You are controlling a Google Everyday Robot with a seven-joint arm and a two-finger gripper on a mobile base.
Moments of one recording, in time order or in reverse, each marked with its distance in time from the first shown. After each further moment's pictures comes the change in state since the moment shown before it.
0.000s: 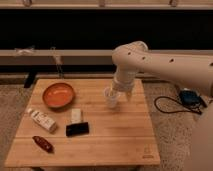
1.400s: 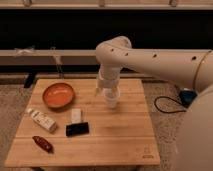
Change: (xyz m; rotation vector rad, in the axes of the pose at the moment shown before) arm -0.007 0.096 -0.012 -0.051 -0.043 -0.186
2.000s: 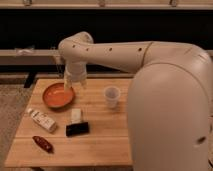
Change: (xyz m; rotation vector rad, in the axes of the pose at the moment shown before) arm -0.052 0.142 0.030 -0.064 -0.037 -0.224
